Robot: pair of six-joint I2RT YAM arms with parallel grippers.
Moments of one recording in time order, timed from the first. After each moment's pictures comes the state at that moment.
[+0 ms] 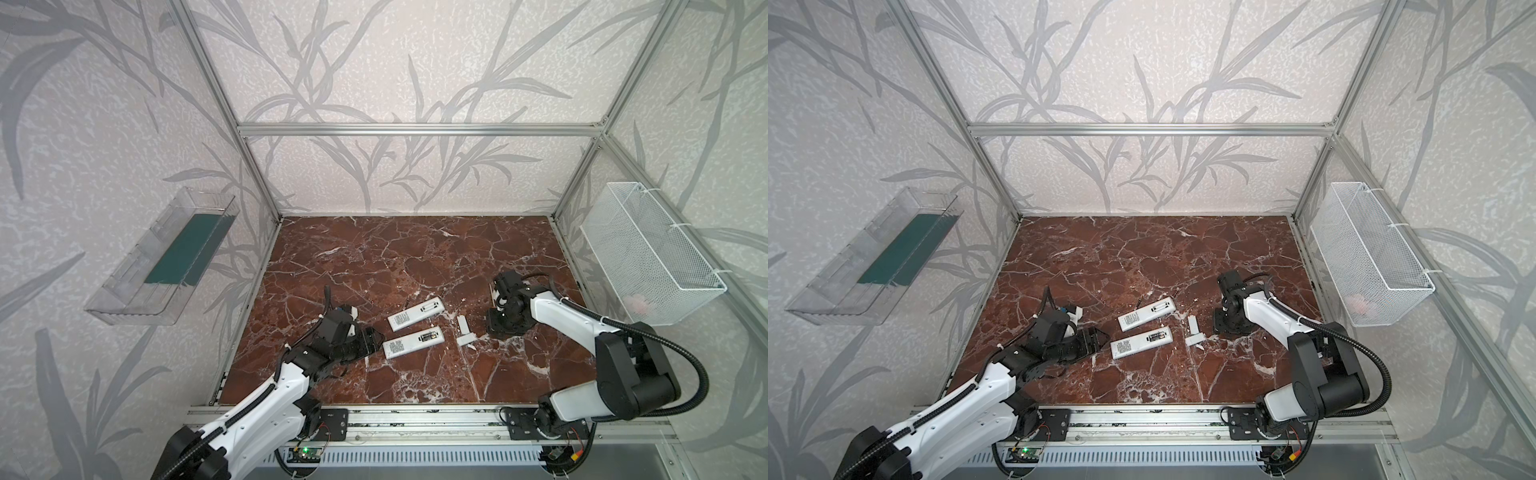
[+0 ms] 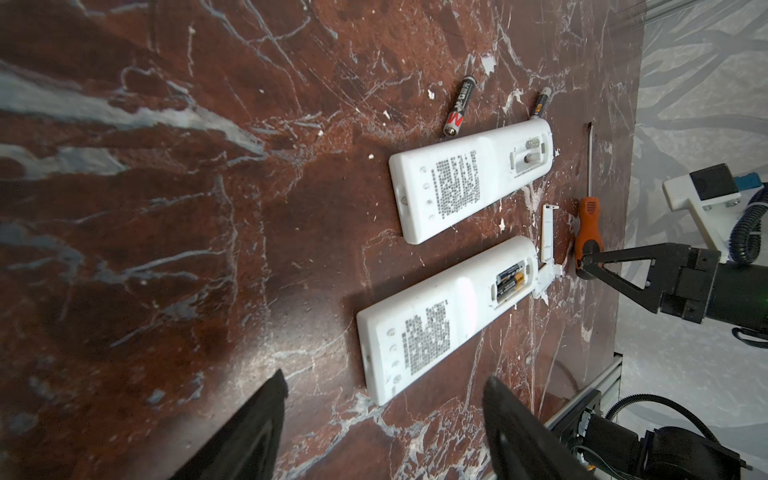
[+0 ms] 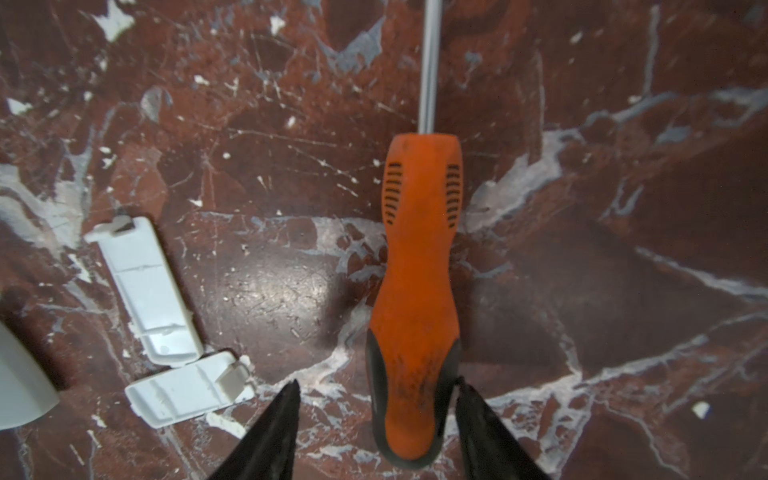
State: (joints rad) left arm -0.49 0.84 0.32 -0.30 0.28 -0.85; right arm 0.29 1.47 0.80 -0.74 -0.05 0.34
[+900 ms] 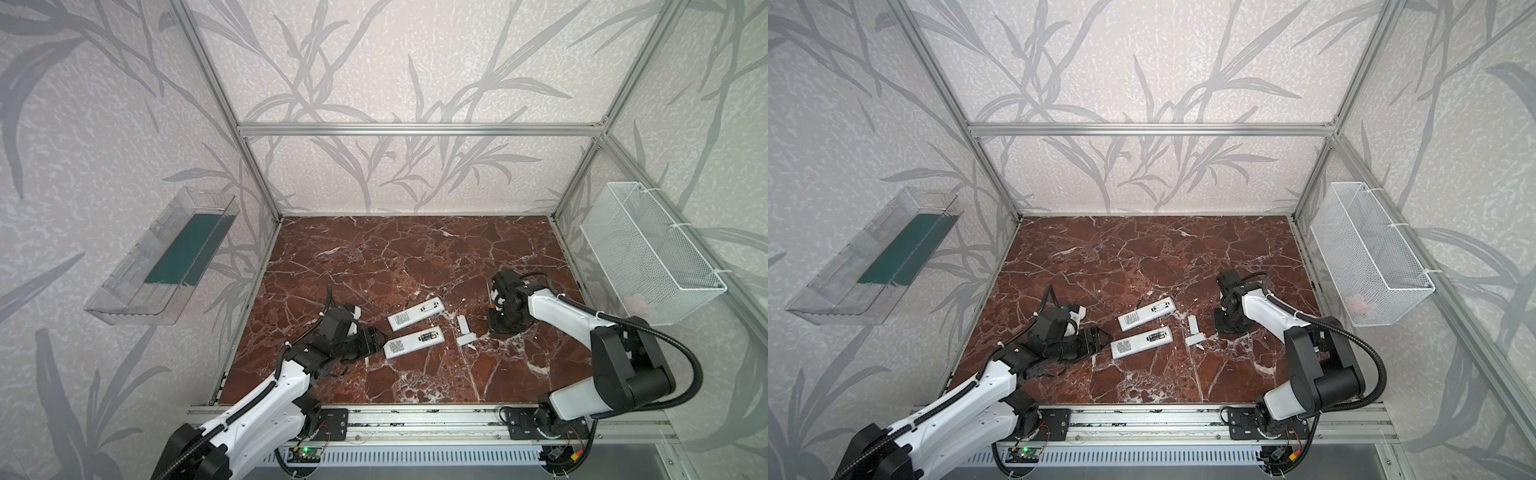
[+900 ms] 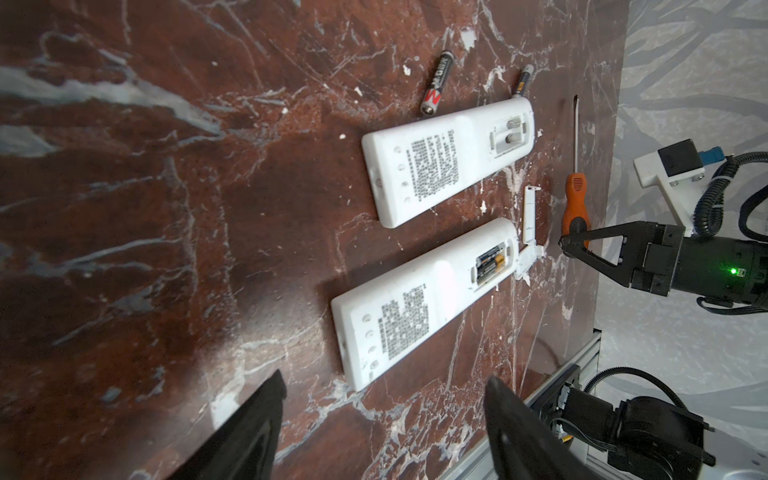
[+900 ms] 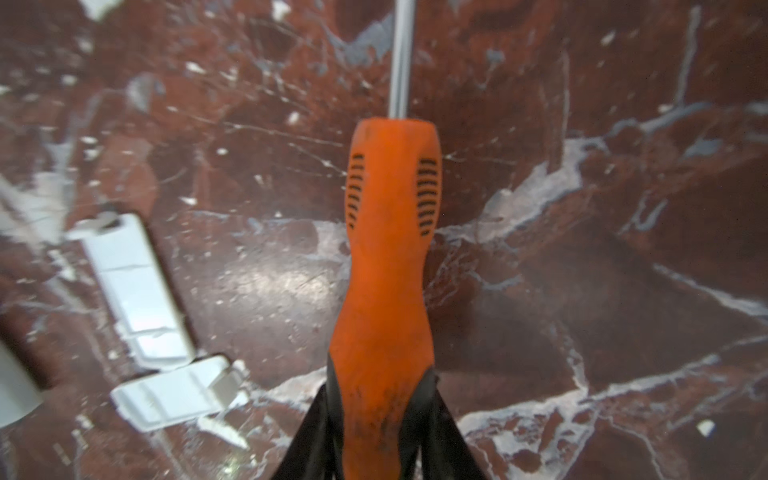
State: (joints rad) left arm -0.48 0.87 0.36 -0.31 0.35 -0.84; right arm 0.31 1.44 0.82 -0.75 -0.08 0.29
